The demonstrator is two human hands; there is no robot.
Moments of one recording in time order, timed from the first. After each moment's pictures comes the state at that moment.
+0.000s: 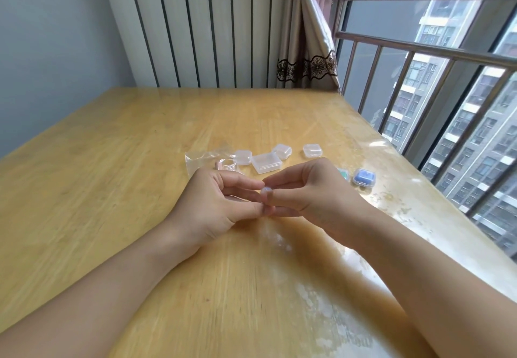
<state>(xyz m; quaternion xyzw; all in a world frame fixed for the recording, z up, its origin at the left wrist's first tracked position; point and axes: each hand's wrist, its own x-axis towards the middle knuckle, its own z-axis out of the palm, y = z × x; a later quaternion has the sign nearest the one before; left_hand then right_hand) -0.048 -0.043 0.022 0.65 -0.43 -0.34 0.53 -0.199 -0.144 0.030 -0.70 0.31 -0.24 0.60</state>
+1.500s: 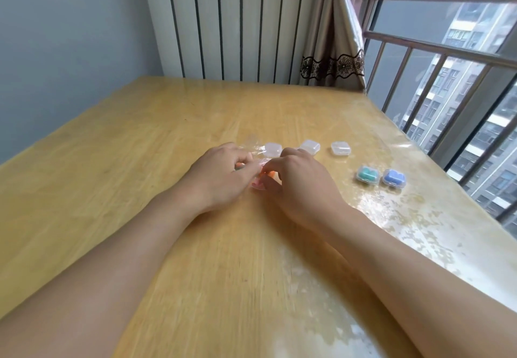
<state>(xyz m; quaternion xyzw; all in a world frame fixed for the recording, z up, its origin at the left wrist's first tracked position) 0.019 -0.056 0.012 0.78 -0.53 -0.12 0.31 -0.132 -0.135 0.009 -0.93 0.28 -0.22 0.06</state>
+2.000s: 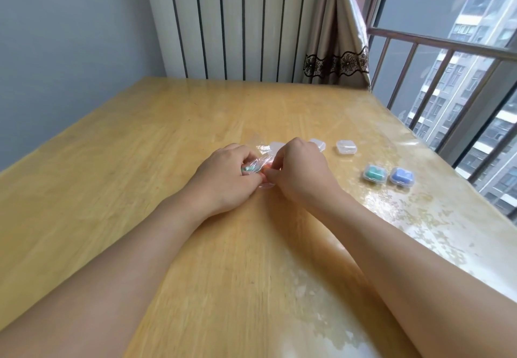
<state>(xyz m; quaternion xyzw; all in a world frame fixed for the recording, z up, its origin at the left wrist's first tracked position) 0.016 -0.057 0.009 0.78 -0.53 -0.11 0.32 -0.105 -0.152 0.013 -0.88 0.40 -0.21 0.16</state>
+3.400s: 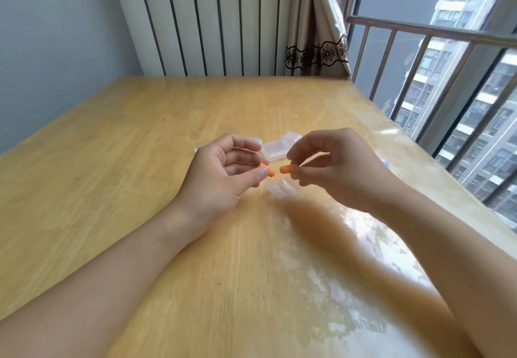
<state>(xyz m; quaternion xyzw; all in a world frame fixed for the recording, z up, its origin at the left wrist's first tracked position) -0.035 -0.054 0.012 0.60 -0.44 -0.27 0.61 -0.207 -0.162 0.042 -0.83 0.31 -0.27 0.38</state>
